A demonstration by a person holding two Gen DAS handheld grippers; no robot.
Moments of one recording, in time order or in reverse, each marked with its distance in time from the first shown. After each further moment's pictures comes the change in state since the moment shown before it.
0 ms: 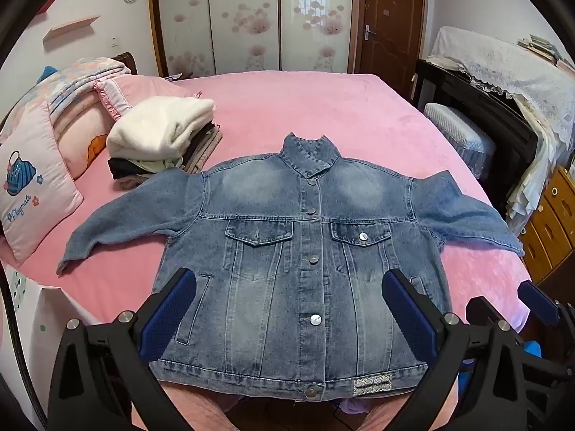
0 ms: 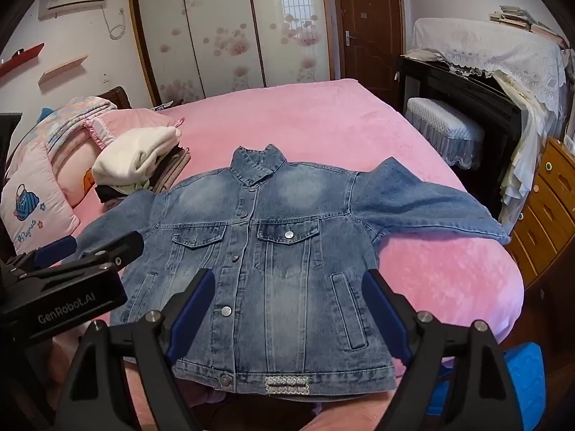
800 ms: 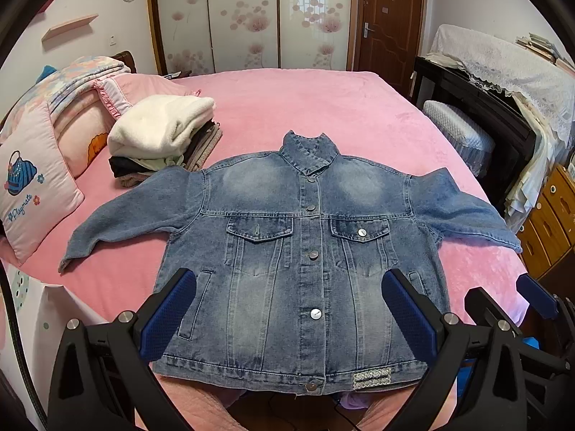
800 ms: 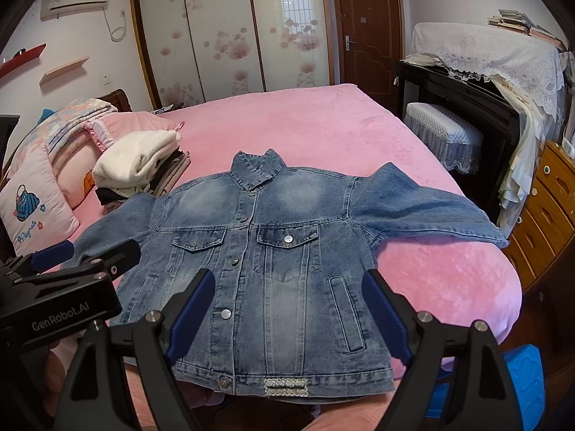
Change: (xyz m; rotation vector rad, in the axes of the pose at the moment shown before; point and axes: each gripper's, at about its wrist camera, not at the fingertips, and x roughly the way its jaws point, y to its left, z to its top) left arm -0.007 -0.004 -0.005 0.002 0.009 0.001; right arm -0.005 0.002 0.001 -0.010 -0.016 -0.009
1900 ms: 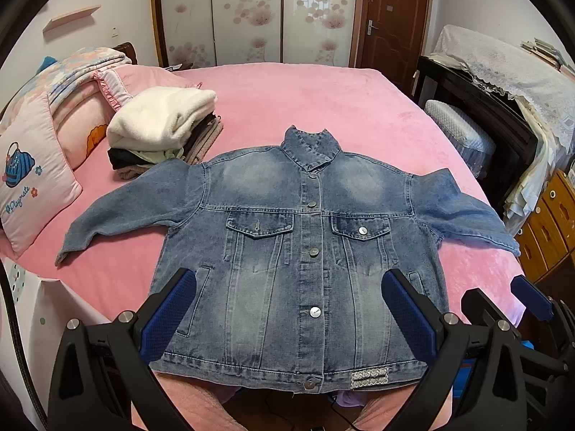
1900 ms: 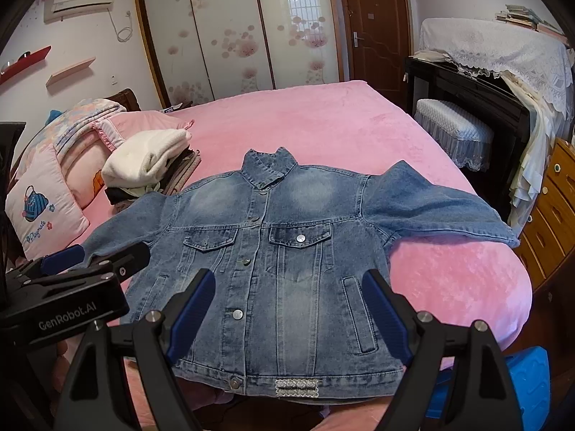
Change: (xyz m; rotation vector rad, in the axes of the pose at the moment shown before) left arm 0.006 0.011 0.002 -0.026 0.027 -0.020; right arm 0.012 0.002 -0.002 0.008 0.006 0.048
